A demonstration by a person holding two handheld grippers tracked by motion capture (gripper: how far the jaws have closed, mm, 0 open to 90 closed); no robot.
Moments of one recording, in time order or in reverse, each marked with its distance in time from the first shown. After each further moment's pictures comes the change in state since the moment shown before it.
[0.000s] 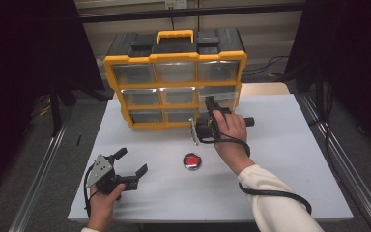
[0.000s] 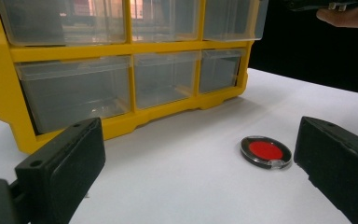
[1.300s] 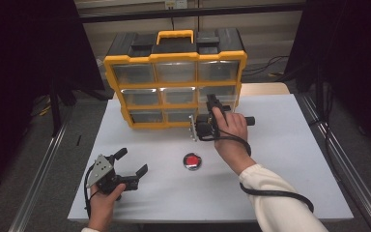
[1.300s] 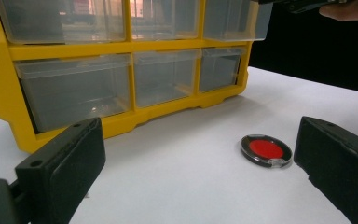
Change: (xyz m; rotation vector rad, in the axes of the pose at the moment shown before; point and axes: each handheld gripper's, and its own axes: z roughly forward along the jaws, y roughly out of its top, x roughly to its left) left arm -0.002 -0.001 0.001 -0.007 0.003 -0.024; right arm -0.006 0.001 0.003 0.052 0.058 0.003
